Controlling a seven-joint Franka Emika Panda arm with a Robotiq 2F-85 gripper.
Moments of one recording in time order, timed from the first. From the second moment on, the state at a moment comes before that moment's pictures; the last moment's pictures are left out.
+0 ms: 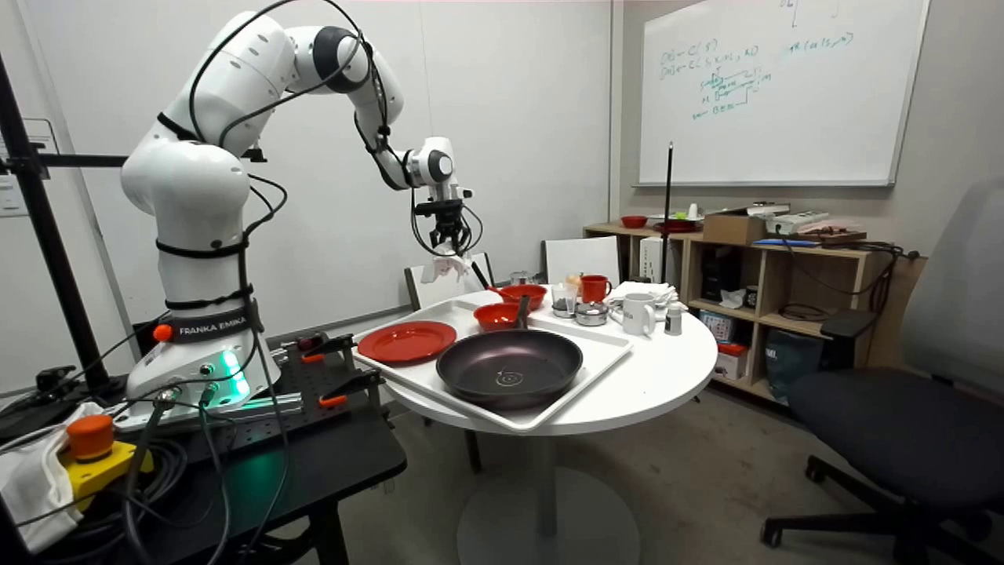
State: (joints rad) arm 0.37 0.64 0.19 -1.66 -0.26 2.31 -0.07
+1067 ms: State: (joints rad) arm -0.10 0.40 0.13 -2.06 0.30 2.37 -0.20
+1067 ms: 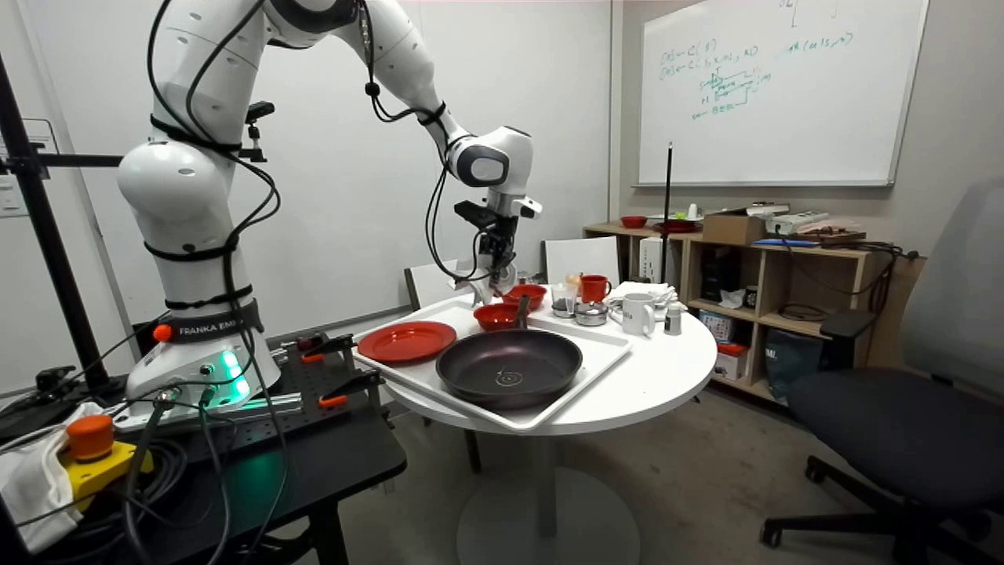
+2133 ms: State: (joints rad) arm -0.22 0.38 0.09 -2.22 0.49 2.44 -0.28
